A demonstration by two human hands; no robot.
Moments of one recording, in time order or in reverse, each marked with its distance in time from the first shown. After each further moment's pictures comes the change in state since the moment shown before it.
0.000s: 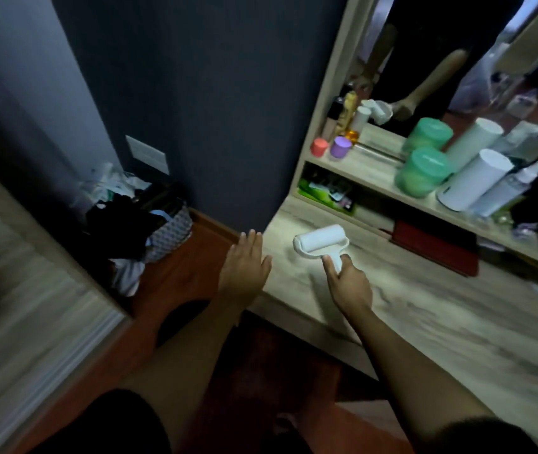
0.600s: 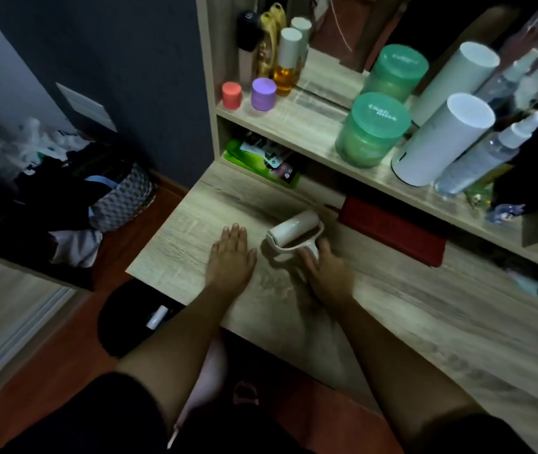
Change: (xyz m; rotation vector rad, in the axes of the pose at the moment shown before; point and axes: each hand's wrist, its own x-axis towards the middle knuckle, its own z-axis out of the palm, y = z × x) left_hand 0.089 0.120 0.141 0.100 -0.182 -0.159; right_hand 0.117 0.147 -0.018 0.046 -0.170 -0.158
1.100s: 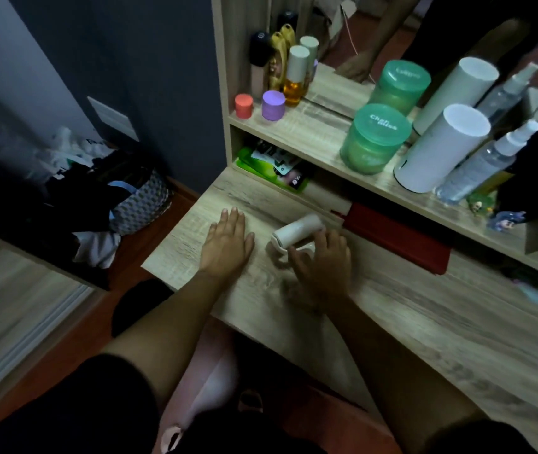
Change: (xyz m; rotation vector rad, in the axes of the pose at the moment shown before) left_hand -0.001 -0.007 -0.046 0.086 0.092 -0.013; right_hand -0.009 -0.033 -0.013 -0.171 0.263 -0.250
